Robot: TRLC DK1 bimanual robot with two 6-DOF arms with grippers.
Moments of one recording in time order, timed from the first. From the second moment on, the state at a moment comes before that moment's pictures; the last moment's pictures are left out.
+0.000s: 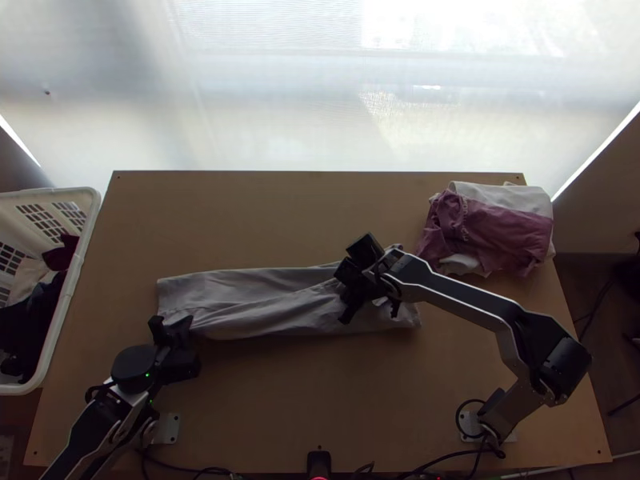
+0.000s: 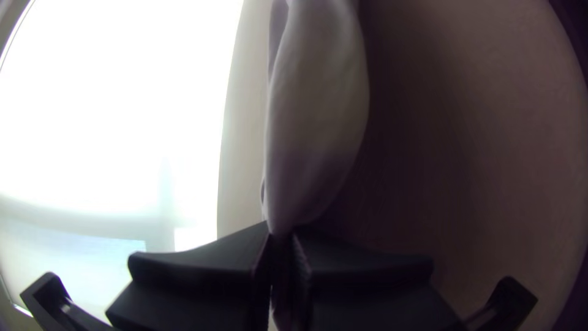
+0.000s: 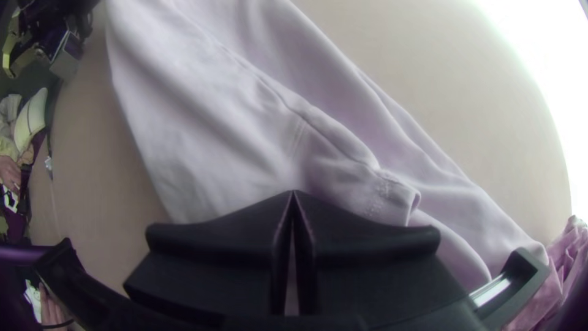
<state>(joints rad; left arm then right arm) -0.50 0.17 0.13 -0.39 -0.27 1.26 0.74 1.75 1.14 -0.48 -0.19 -0.25</state>
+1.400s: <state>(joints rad) -0.86 1.06 0.70 -0.21 -0.24 0.99 0.61 1.43 1.08 -0.59 -0.22 -0.23</state>
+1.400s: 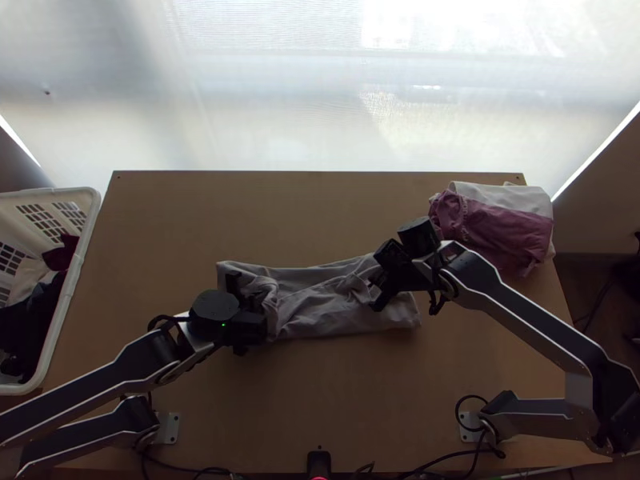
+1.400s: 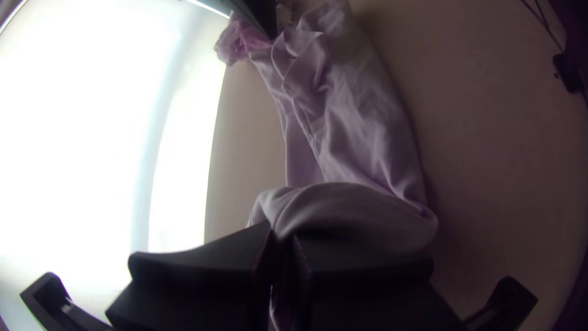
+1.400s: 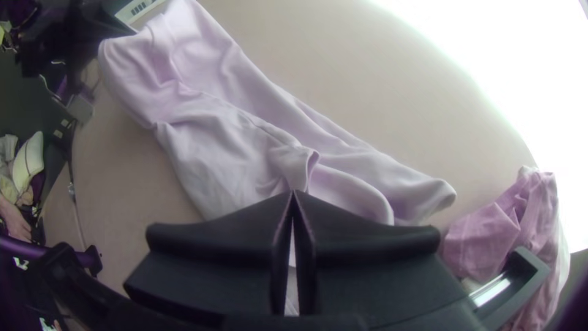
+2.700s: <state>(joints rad) -1.05 1.83 1.35 -0.26 -0.05 1.69 0.23 0.97 0.76 -0.65 -0.28 -0.21</state>
